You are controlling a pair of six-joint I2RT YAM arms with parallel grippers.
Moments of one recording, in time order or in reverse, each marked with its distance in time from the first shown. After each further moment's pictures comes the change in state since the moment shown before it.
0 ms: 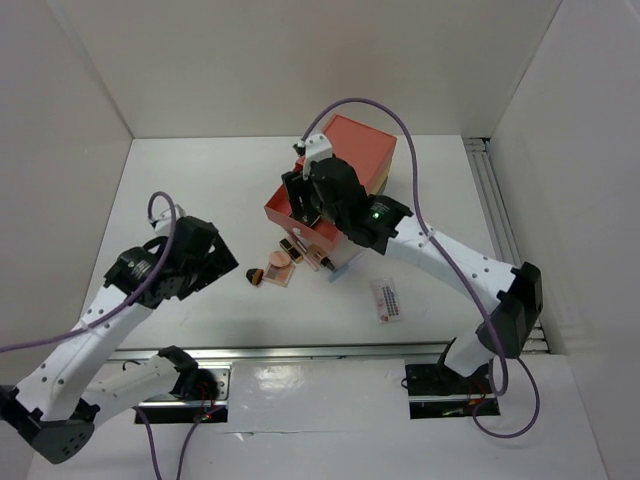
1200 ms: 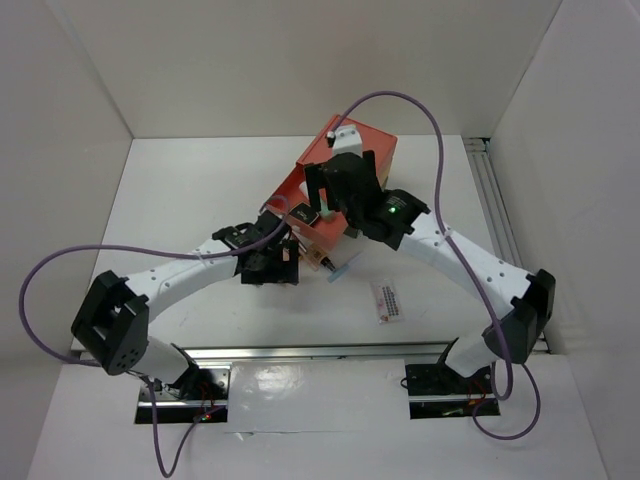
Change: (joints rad) left arm -0.102 0.532 -0.122 0.516 0.338 0.365; right arm -0.079 0.000 0.030 -0.198 0.228 0.115
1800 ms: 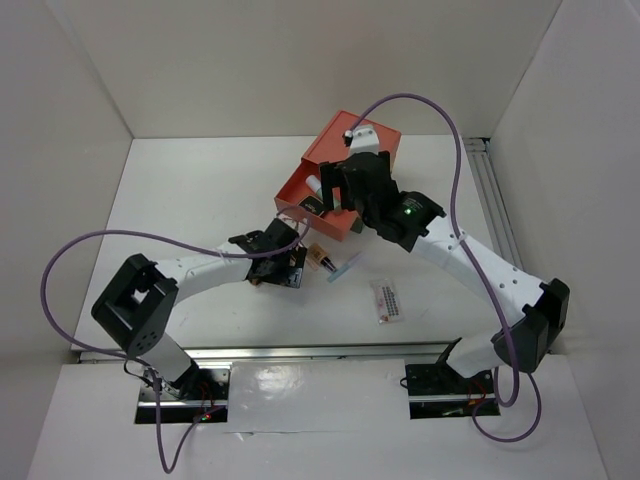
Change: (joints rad) left arm -0.015 0.172 -0.054 0.238 -0.092 0.260; right arm -0.067 -0.104 -0.084 0.032 -0.060 -0.004
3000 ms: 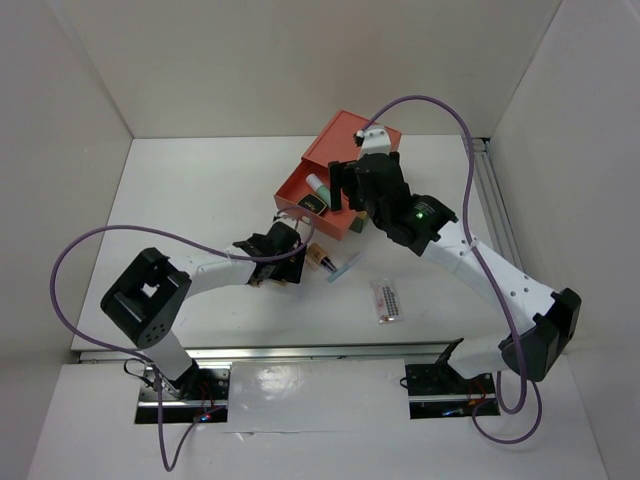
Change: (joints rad) left arm 0.009 0.045 -0.082 0.237 -0.124 0.037; right arm -0.029 -0.064 -0.045 0.016 -0.033 0.000
